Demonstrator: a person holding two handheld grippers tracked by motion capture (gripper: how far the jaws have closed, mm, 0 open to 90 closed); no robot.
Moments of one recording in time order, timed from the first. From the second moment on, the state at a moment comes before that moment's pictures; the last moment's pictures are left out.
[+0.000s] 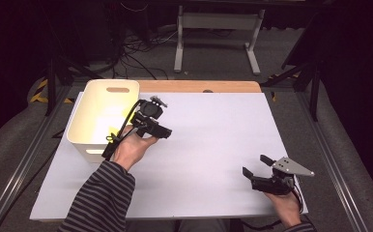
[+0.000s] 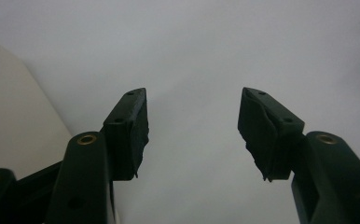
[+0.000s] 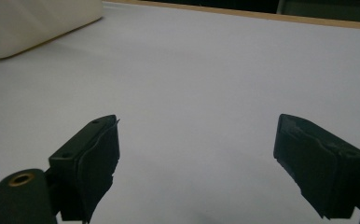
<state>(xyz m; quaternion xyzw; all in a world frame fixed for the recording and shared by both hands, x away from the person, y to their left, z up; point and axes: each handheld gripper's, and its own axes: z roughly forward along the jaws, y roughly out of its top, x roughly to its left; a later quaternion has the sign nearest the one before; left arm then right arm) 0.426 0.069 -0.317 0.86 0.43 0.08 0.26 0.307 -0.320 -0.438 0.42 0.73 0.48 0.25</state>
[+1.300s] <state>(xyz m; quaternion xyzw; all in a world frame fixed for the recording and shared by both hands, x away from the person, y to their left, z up) 0.396 0.053 -0.364 0.87 0.41 0.08 0.26 0.307 -0.320 -0.439 0.42 0.73 0.48 0.25</state>
